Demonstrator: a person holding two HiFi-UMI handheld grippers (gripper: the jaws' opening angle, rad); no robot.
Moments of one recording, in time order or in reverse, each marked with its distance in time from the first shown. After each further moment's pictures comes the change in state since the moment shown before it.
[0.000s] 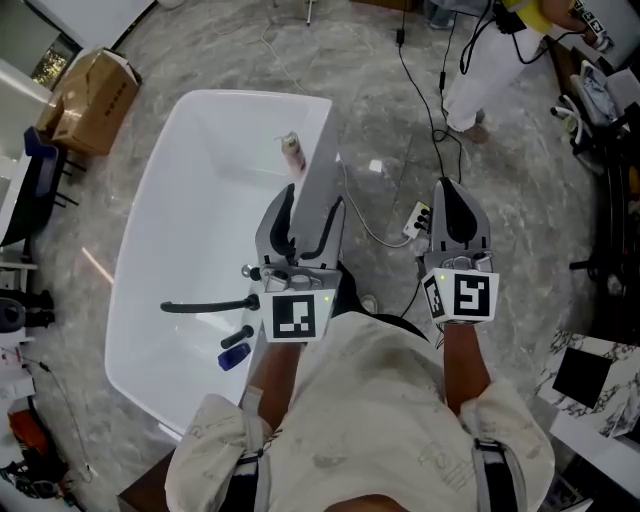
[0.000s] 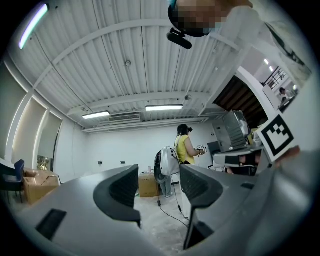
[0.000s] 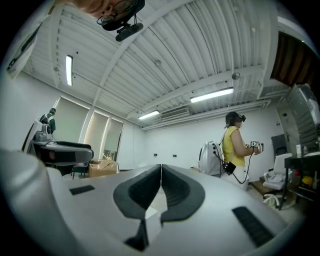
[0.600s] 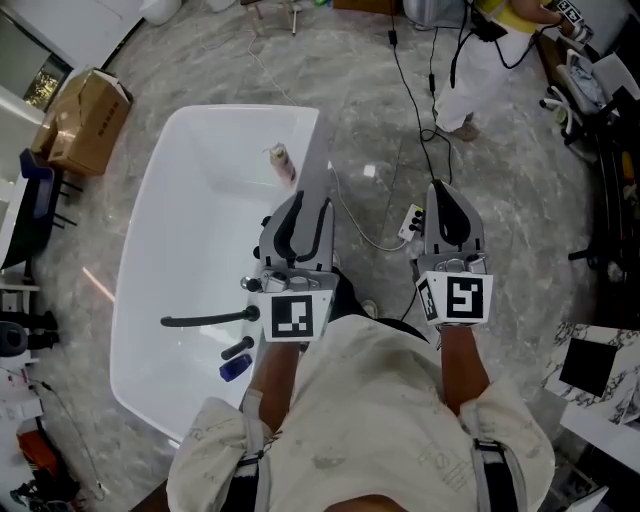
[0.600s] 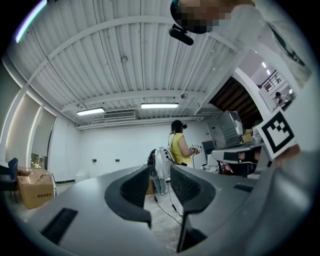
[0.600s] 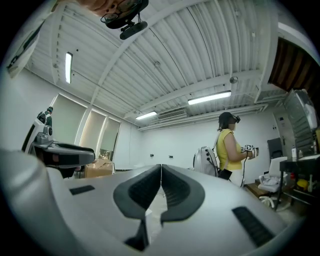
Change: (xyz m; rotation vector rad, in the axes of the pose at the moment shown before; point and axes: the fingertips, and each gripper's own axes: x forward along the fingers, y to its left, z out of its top) left arm 0.012 -0.018 -0.004 -0.009 0.020 -0.059; right arm -0.010 -0.013 0.005 -0.021 -0.009 -0.042
